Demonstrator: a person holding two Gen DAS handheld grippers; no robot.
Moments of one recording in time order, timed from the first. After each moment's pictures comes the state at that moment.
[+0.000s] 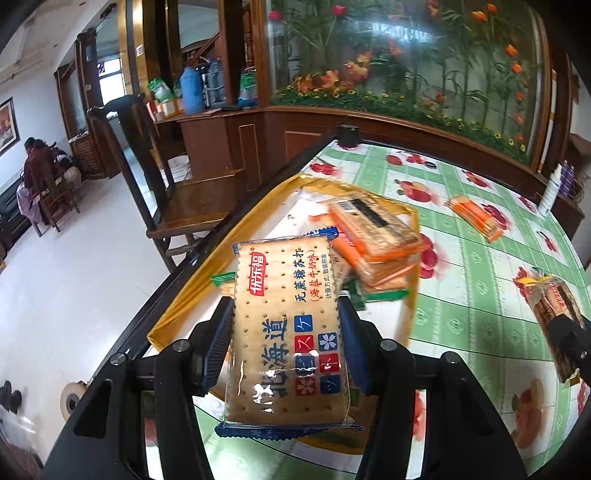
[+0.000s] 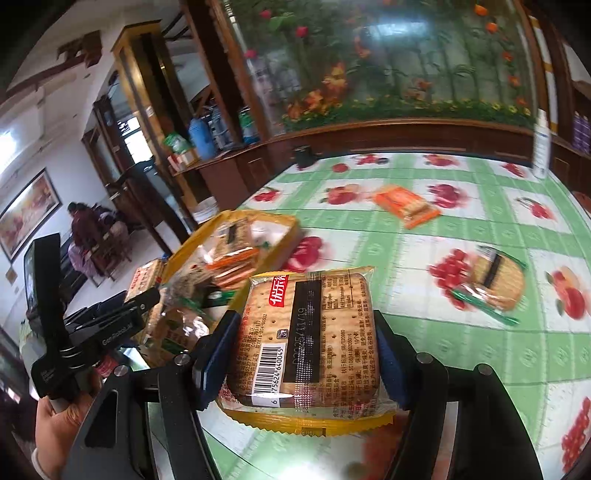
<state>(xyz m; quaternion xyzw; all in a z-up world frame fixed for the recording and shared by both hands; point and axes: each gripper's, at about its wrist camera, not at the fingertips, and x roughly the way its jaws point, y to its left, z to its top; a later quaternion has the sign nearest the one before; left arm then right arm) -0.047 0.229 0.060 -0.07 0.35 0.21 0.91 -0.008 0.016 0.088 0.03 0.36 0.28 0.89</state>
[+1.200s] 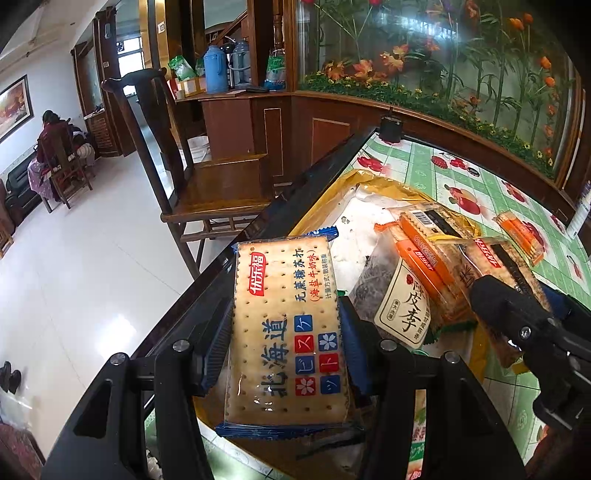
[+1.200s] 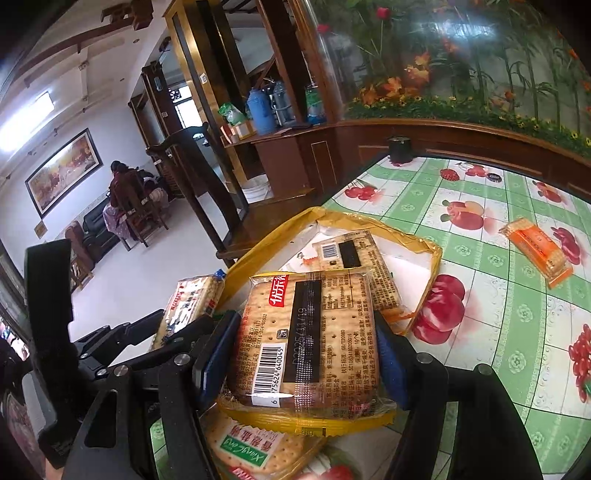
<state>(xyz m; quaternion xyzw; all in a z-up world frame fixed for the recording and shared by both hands) -0.027 0.289 0.042 -0.09 0.37 0.24 0.89 0.045 0.166 0.068 -0.01 0.36 0.36 0.86</state>
